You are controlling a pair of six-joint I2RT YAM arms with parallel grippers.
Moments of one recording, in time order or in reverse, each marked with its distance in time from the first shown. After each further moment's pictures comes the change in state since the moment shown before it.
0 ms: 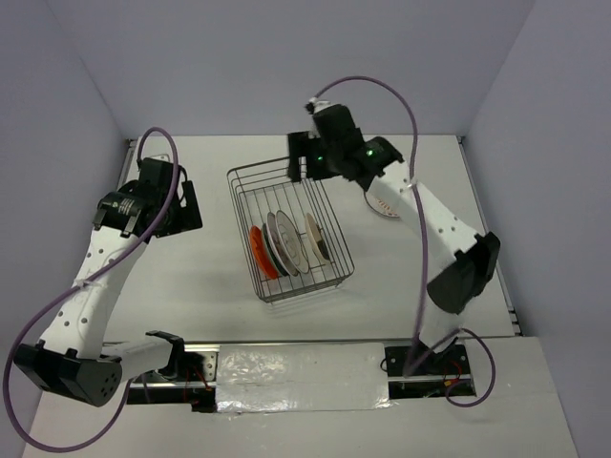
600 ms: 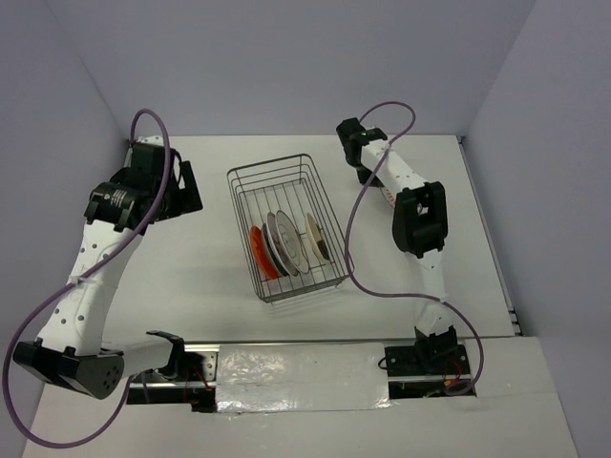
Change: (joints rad) left arm 0.000 0.040 0.129 0.046 0.008 0.006; right arm -0.225 0.525 0.222 -0.226 0.539 -0.156
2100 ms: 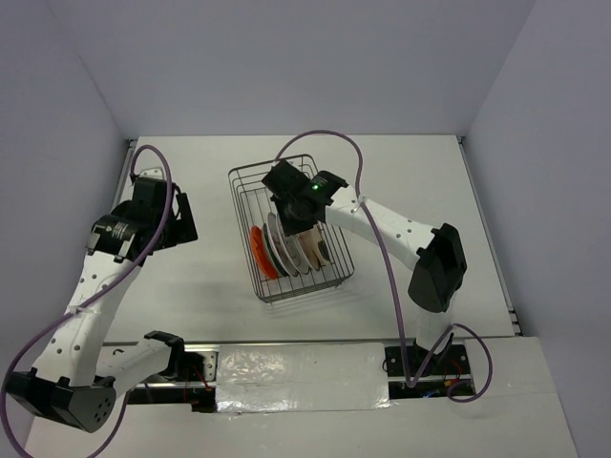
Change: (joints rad) left arm 0.000 -0.181 -0.275 0.008 -0.039 0.004; right arm 0.553 -0.471 -0.350 0.079 -0.418 0.288
